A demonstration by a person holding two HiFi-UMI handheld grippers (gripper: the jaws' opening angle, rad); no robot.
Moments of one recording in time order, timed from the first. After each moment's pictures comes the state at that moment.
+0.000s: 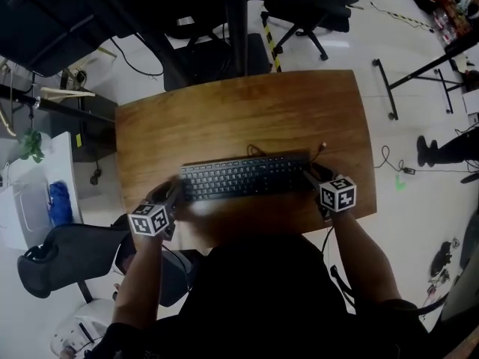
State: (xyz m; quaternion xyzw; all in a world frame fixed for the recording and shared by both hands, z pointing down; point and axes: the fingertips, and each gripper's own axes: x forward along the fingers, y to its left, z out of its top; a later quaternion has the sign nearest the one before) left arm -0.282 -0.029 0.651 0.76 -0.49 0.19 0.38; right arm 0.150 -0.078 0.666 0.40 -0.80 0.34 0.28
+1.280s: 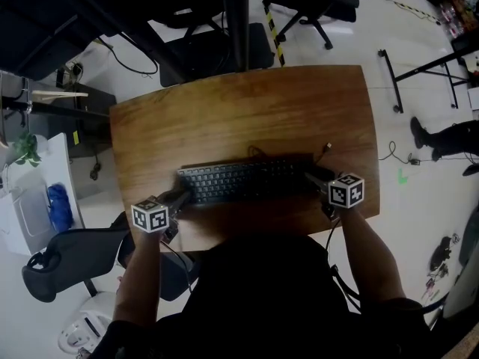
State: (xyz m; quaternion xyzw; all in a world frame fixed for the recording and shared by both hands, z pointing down) left arm -0.233 -0.006 0.672 0.78 -0.33 0.20 0.48; right arm 0.140 -0.072 0.676 0.32 -0.80 0.44 0.24
